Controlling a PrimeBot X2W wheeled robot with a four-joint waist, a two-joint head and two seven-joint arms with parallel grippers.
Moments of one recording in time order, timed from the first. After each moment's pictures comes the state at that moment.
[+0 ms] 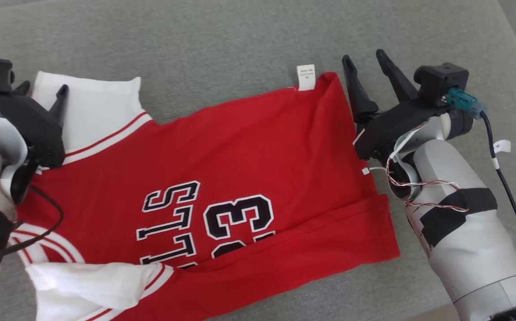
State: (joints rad) left arm -1.05 0.49 -0.61 0.91 -0.71 -0.13 0.11; right arm -0.87 -0.19 0.29 0.72 0.41 0.13 -0.14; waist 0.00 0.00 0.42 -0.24
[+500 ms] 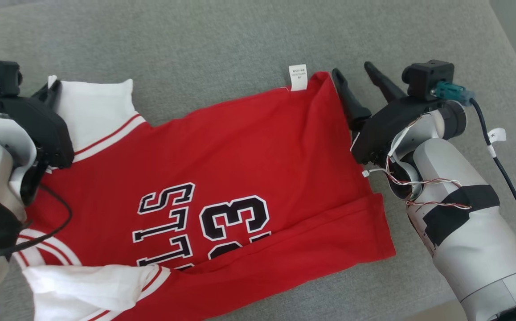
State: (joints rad) left arm -1.08 0.49 -0.72 0.96 -0.81 -0.13 0.03; right arm -0.90 -0.23 0.39 0.73 0.51 0.13 -0.02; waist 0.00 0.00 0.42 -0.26
